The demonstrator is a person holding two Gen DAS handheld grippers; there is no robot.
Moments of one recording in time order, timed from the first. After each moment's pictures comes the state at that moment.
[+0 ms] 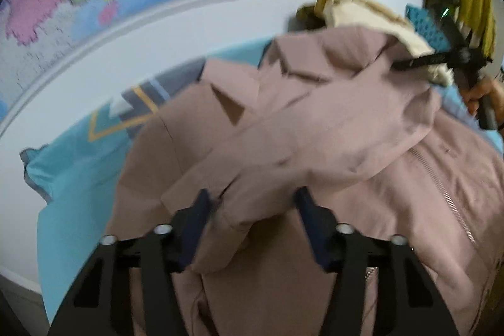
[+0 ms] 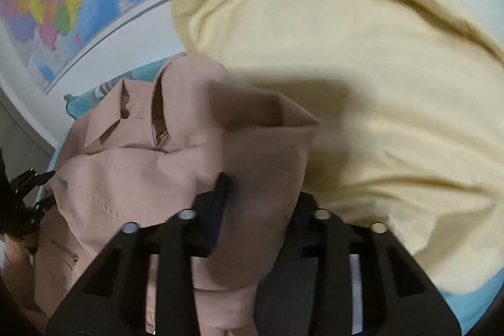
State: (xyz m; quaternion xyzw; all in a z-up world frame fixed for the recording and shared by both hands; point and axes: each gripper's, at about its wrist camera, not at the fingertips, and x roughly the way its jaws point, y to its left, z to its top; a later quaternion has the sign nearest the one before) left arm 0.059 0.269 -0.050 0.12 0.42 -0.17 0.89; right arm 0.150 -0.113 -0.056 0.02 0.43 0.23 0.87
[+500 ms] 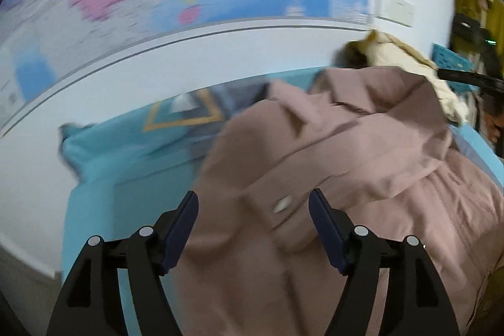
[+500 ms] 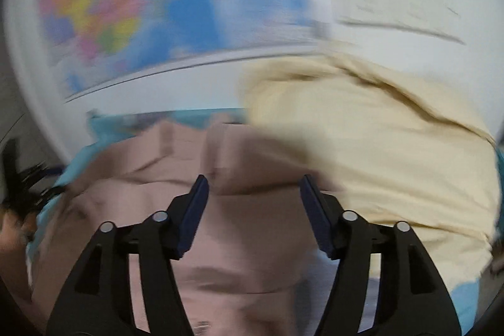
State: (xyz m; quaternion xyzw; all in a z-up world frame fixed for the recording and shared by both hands) left arm 0.035 0.352 -0.018 0.06 0.38 -0.10 0.92; right arm 0.103 -0.077 0.014 -0.01 0.32 0.27 0.91
